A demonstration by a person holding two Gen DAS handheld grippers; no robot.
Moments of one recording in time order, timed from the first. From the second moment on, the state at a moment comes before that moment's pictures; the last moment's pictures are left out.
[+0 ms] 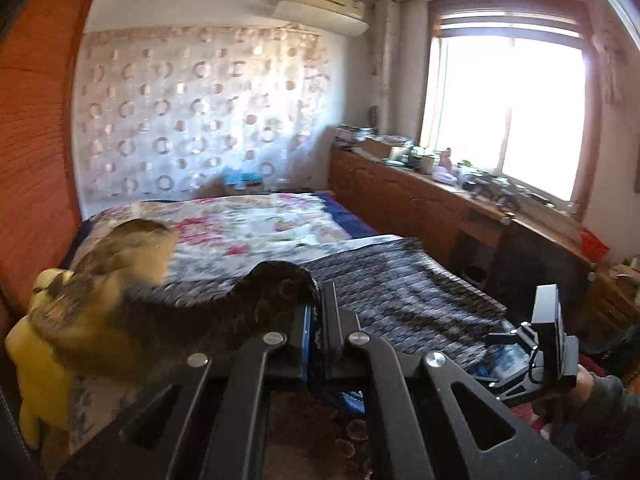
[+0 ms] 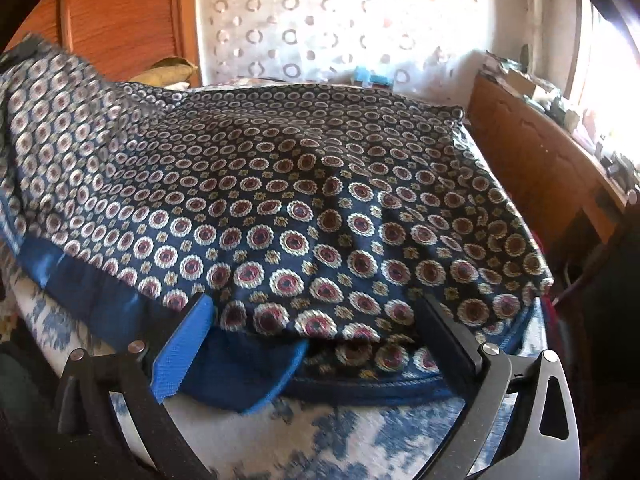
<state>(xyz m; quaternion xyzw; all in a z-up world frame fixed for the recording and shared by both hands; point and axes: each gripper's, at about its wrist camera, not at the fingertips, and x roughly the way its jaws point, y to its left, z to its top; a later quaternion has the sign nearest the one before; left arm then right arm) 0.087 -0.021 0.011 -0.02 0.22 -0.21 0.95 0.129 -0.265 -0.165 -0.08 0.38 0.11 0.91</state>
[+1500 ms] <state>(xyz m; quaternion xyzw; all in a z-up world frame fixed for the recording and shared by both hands) 0.119 -0.153 0.011 0.06 0.29 -0.31 0.90 0.097 -0.357 -0.098 0.00 0.31 0.06 0.95</state>
